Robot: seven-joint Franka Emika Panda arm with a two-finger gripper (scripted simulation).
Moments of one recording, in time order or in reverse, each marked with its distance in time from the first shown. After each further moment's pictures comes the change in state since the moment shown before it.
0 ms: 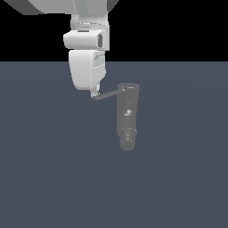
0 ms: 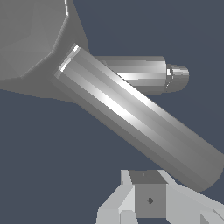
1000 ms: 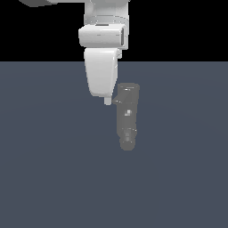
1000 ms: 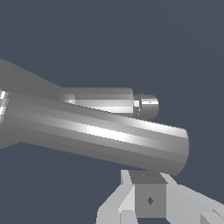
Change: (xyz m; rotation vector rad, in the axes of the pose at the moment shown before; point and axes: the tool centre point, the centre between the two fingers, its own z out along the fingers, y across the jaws) arm 0.045 0.043 0.000 -0.001 0.001 -0.001
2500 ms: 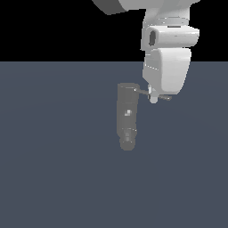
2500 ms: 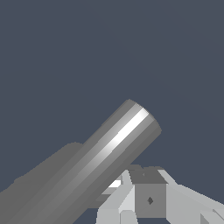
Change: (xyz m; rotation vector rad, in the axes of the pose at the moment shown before) arm 0.116 -0.020 0.000 -0.006 0.001 -0.017
